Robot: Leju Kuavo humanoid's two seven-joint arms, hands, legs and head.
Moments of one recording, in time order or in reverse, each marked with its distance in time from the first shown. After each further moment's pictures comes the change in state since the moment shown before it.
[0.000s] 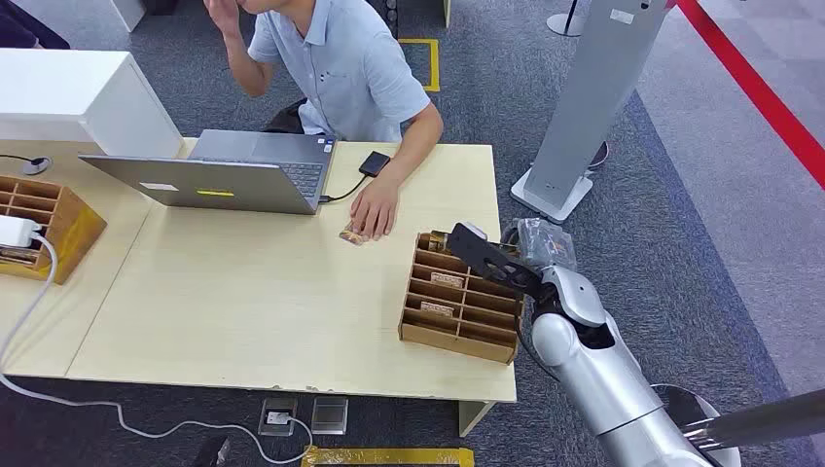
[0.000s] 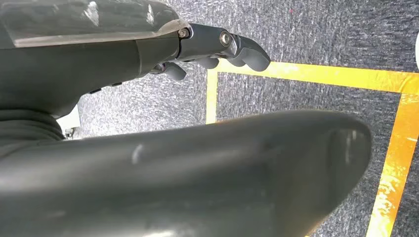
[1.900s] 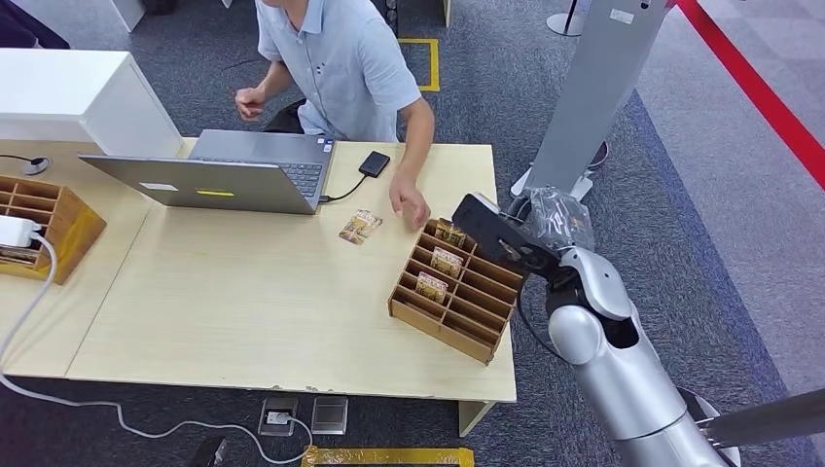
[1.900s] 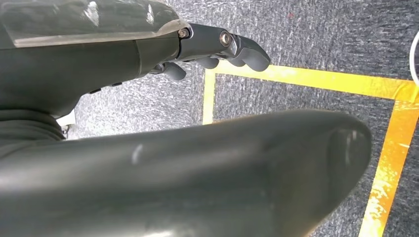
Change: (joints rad) left arm 0.002 0.000 -0.001 0.000 0.024 0.020 -0.015; right arm 0.006 -0.042 -0.027 -0.273 -0.033 0.048 0.047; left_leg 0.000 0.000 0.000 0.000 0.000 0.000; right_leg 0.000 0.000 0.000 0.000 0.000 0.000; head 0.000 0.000
